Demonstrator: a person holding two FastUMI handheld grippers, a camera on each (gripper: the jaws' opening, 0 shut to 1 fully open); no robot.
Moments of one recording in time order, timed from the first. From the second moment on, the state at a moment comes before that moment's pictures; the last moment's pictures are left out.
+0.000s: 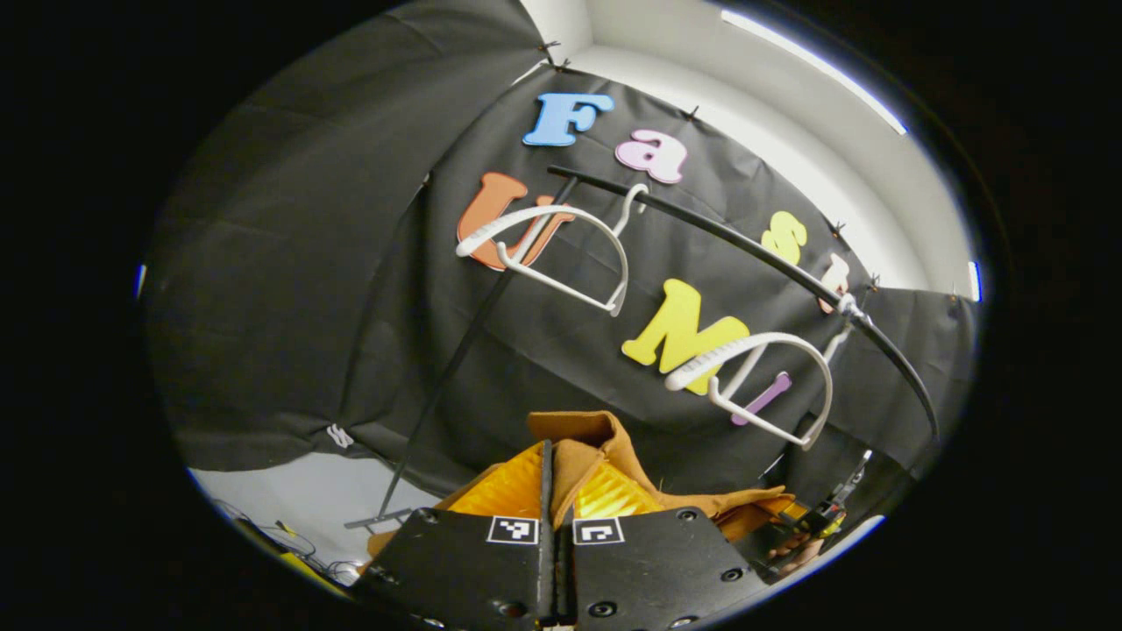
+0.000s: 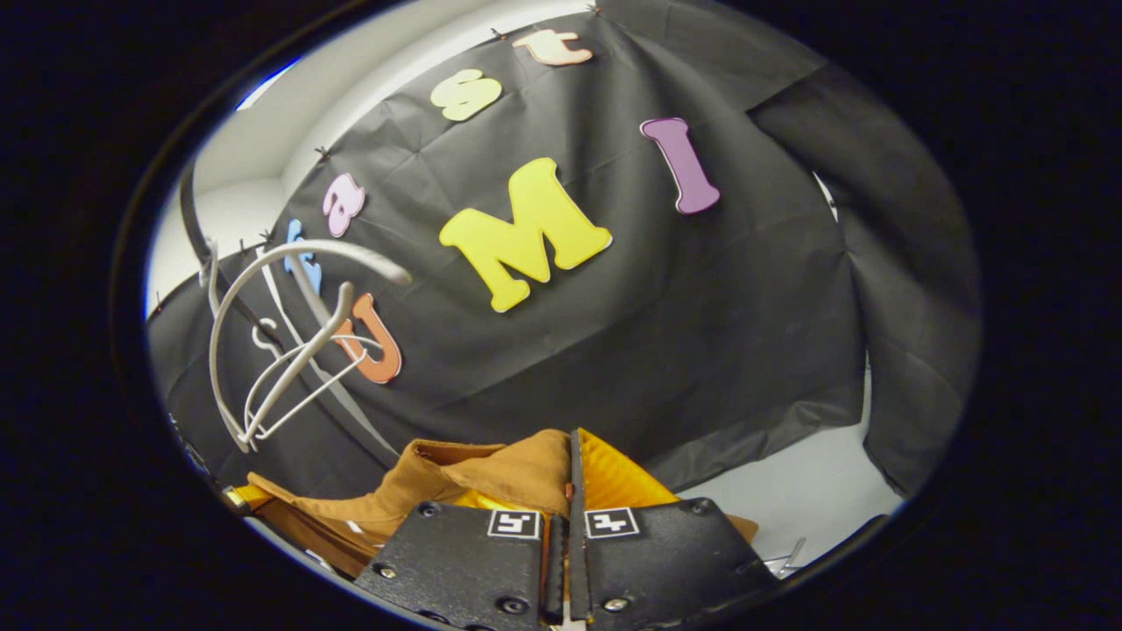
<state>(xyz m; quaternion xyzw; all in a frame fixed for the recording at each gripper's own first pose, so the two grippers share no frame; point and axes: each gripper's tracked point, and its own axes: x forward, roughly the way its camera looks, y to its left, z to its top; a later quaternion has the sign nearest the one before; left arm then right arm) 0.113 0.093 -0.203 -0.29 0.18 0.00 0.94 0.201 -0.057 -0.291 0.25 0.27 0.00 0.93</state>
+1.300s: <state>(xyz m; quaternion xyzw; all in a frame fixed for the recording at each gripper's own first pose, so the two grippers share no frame) 0.068 -0.069 -0.091 -0.23 0.13 -0.24 0.93 0.087 0.120 -0.159 0.23 0.23 0.20 0.92</state>
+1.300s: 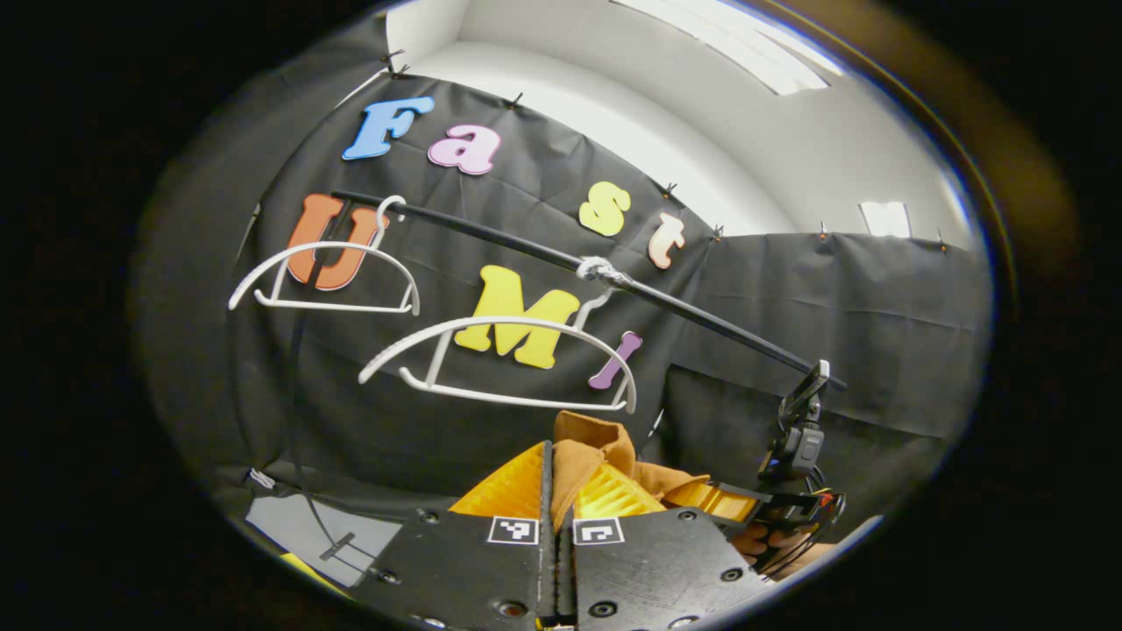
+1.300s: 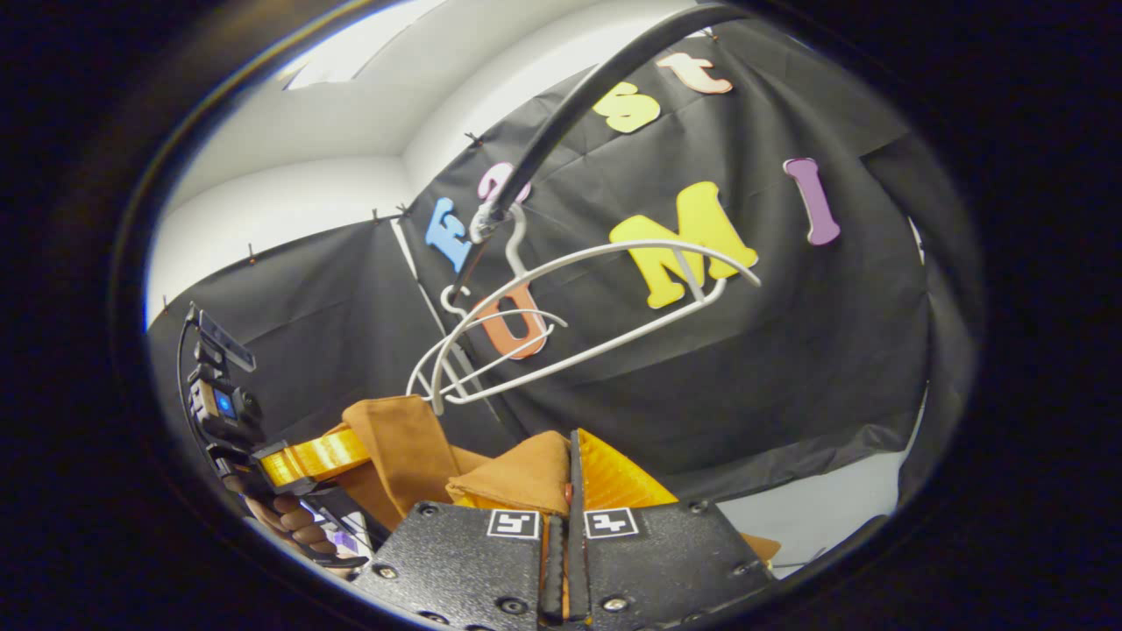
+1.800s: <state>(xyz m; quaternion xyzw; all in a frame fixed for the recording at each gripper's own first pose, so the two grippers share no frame) 0.060 -0.093 -0.196 -0.20 0.24 -0.19 0.93 0.071 0.095 -0.277 0.21 0.34 0.17 0.90</state>
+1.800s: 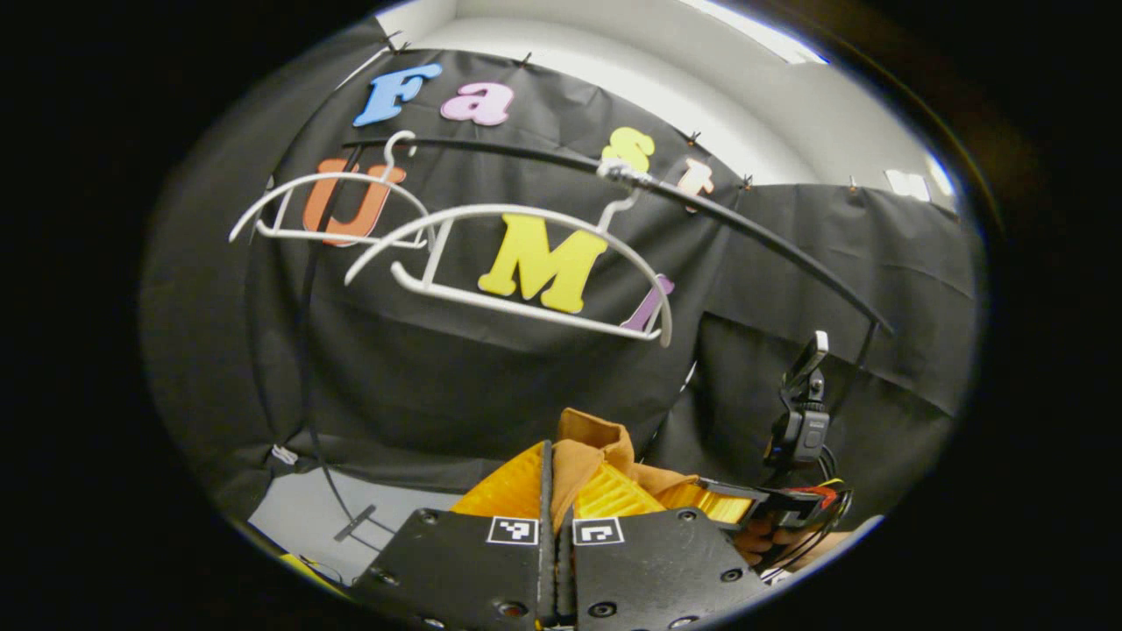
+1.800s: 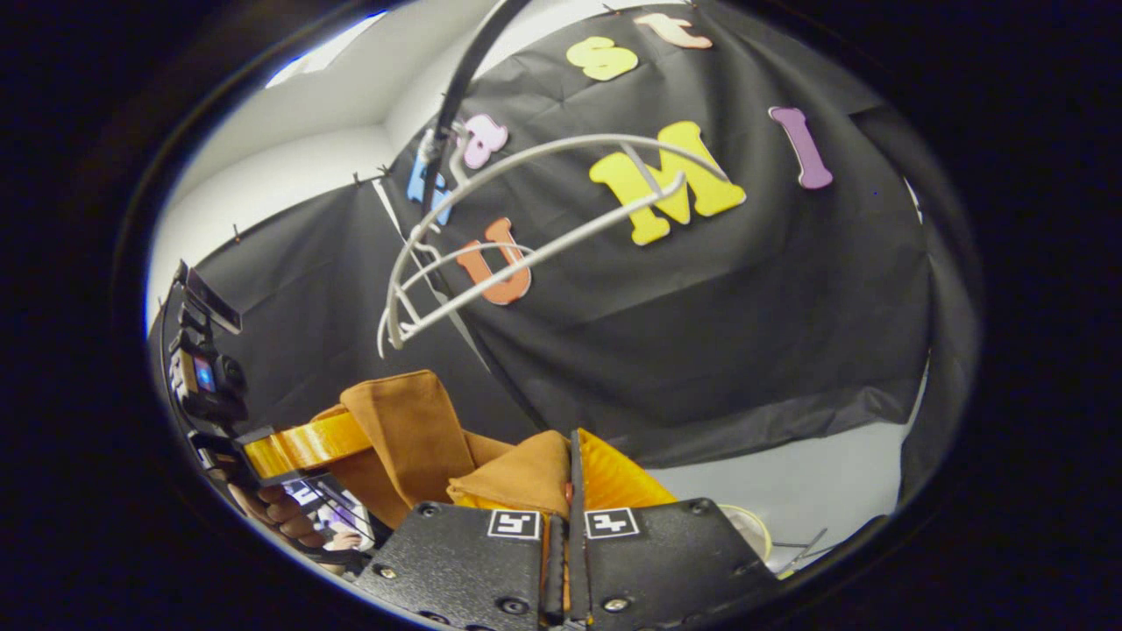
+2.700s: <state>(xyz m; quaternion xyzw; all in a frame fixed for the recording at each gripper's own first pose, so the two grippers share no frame) 0.007 -0.072 -0.403 -0.16 0.49 -0.02 0.86 0.032 0.044 -0.456 0.08 0.52 0.05 0.85</state>
